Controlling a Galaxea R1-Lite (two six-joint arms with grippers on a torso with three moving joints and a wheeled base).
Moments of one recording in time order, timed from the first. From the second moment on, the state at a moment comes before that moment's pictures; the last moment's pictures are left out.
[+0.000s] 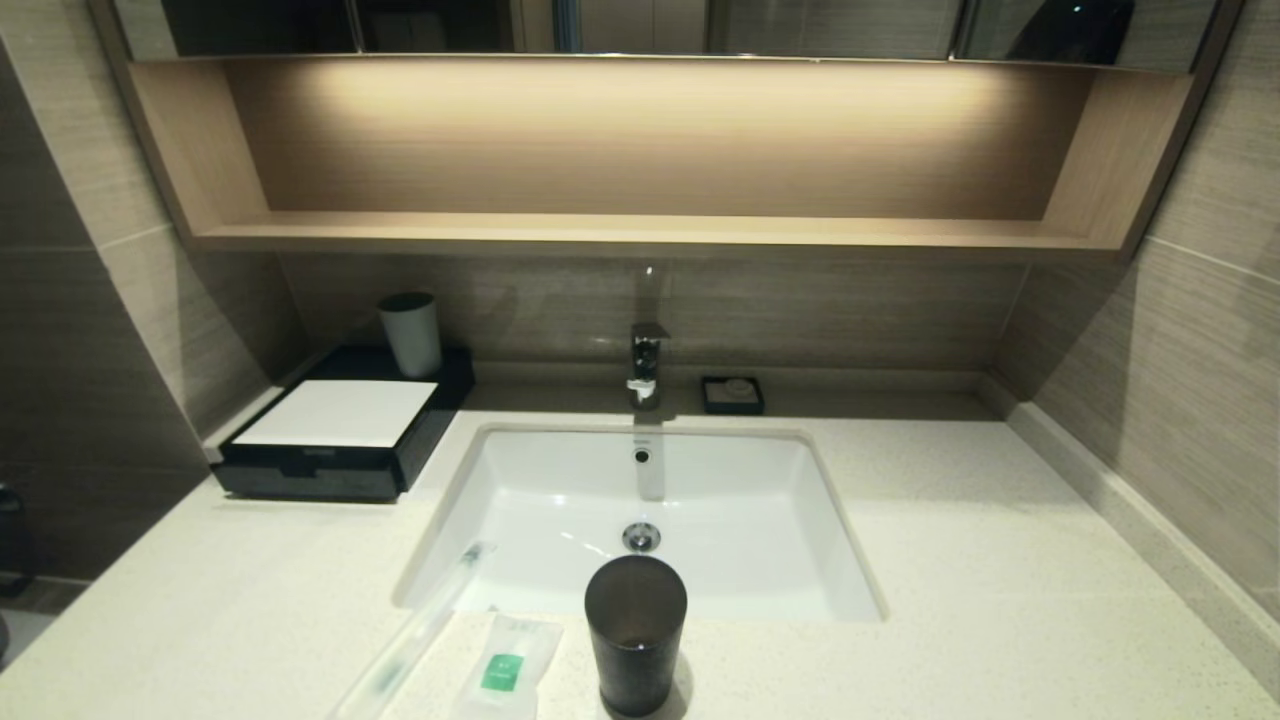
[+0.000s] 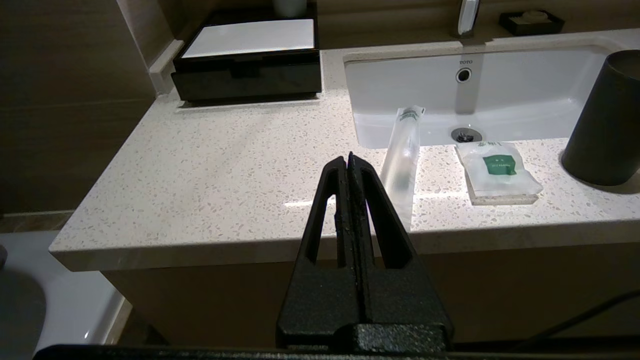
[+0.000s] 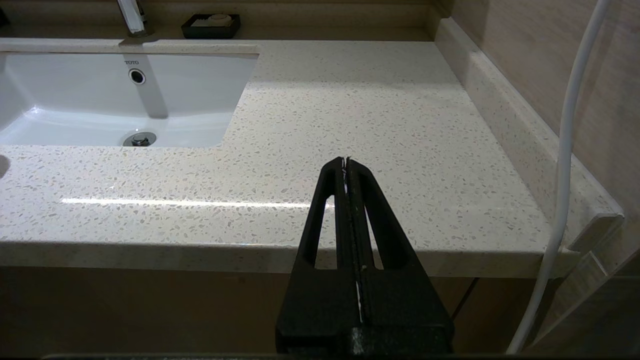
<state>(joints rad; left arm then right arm) 0.00 0.00 -0.20 0.23 -0.09 0.07 0.00 0.00 0.00 0.00 0.00 0.00</state>
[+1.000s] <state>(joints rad) 0.01 0.34 -0.35 0.04 -0.08 0.03 0.00 0.00 0.00 0.00 0.00 0.00</state>
